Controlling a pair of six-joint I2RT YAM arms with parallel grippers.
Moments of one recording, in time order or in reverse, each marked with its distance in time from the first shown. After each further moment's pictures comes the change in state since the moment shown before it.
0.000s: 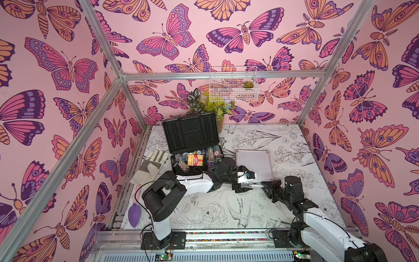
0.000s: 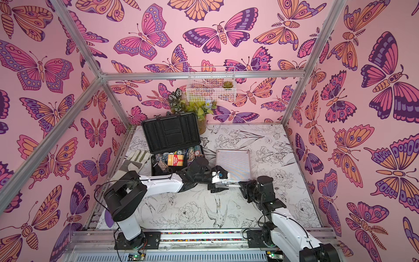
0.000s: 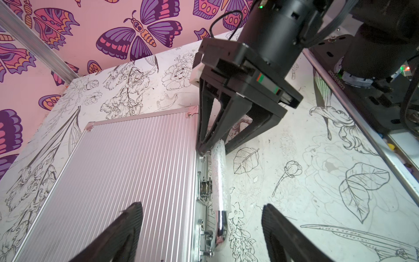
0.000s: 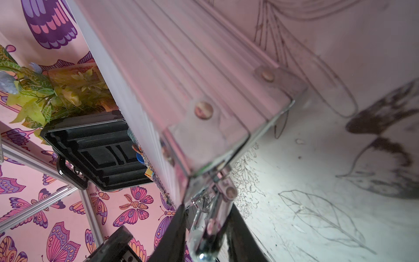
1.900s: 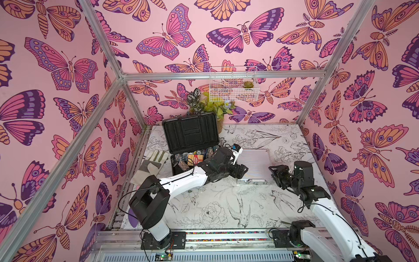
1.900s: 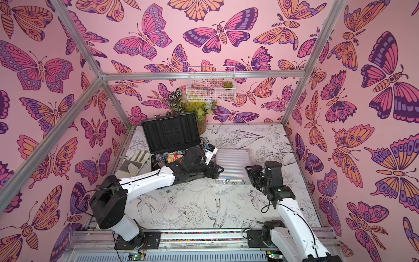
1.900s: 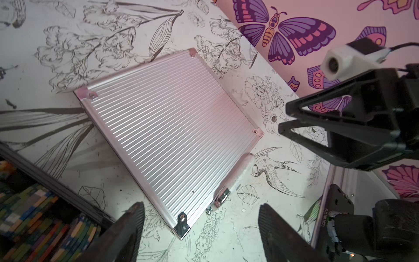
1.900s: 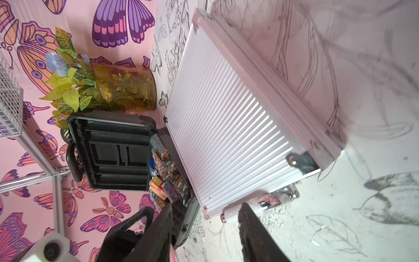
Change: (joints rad) left arm 0.051 -0.125 0.174 -0.402 -0.308 -0.941; right arm -0.132 0.020 0.382 -0.369 0.057 -0.404
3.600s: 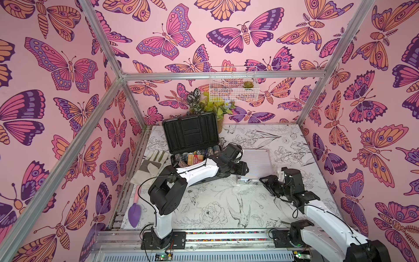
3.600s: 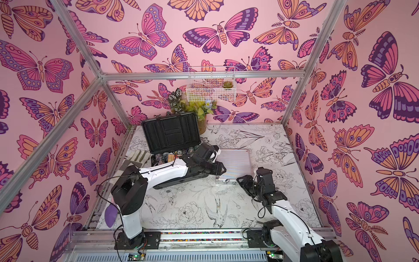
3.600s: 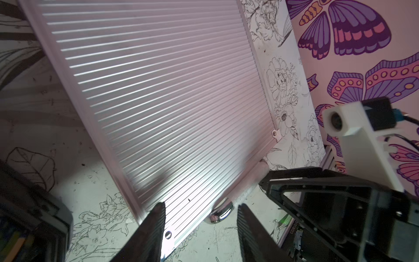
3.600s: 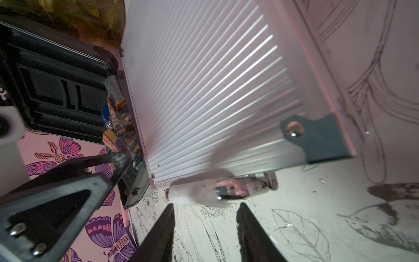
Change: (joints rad) left arm 0.004 0.241 0.201 -0.180 0.087 -0.210; right arm 0.145 0.017 -0.232 0.192 -0.067 -0.151
